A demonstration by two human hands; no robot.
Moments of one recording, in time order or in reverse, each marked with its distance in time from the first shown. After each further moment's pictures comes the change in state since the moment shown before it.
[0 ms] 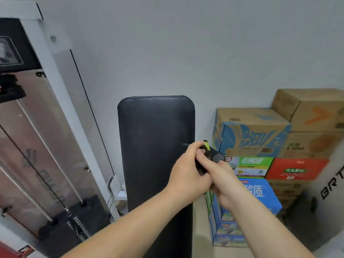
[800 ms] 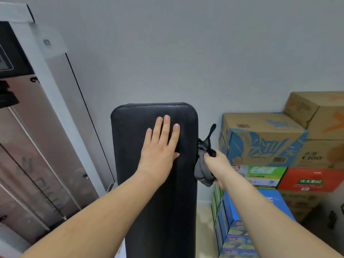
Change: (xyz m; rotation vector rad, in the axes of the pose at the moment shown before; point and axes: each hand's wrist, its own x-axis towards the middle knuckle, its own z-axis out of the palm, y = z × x) left_hand 0.115 -0.075 -0.053 1.329 0.142 0.202; right_hand 0.152 -0.010 -0.002 -0.354 0.133 -0.006
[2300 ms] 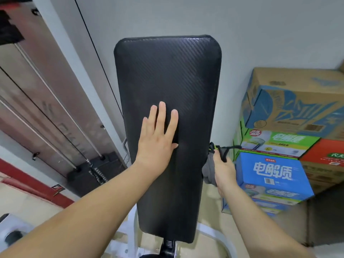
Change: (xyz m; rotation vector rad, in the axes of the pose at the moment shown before) left_hand -0.094 0.020 0.060 -0.017 -0.125 -0.143; right_hand -0.007 0.165 0.035 0.119 0.096 0.167
